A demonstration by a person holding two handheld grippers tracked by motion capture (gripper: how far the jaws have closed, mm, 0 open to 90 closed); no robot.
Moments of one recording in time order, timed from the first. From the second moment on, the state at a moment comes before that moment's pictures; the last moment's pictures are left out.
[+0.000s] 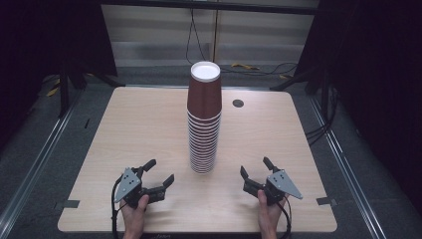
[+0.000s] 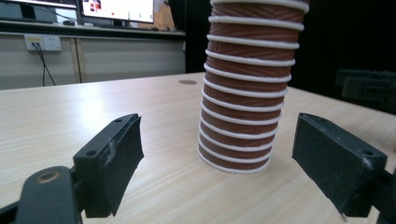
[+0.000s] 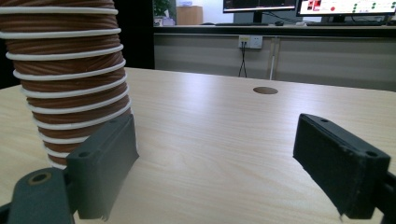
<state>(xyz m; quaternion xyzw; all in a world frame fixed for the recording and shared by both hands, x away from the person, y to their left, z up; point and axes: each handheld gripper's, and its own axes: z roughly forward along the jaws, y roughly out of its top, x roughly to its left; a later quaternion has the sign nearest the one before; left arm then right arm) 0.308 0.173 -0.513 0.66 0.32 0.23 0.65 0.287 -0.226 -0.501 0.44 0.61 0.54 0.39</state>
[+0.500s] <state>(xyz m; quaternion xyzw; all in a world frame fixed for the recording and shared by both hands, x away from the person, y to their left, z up) 0.307 0.169 -0.512 0.66 0.31 0.24 0.64 0.291 -0.231 -0.500 0.46 0.60 0.54 0.36</state>
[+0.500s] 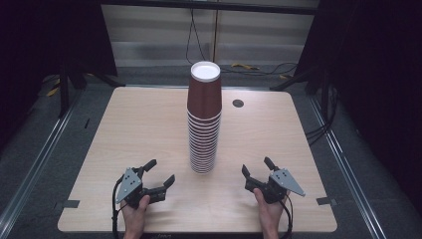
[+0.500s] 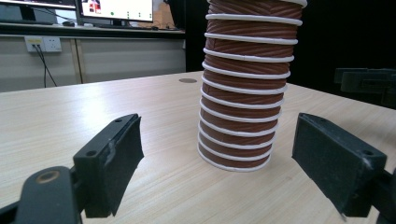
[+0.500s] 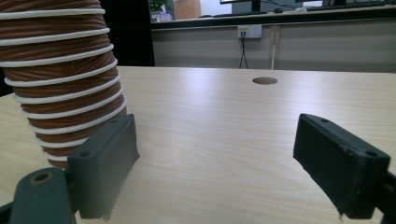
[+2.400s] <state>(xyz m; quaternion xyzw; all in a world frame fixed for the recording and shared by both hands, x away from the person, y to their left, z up) 0.307 0.169 -0.512 0.67 0.30 0.24 0.64 0.326 -0.209 -0.361 0.30 0.71 0.61 0.20</state>
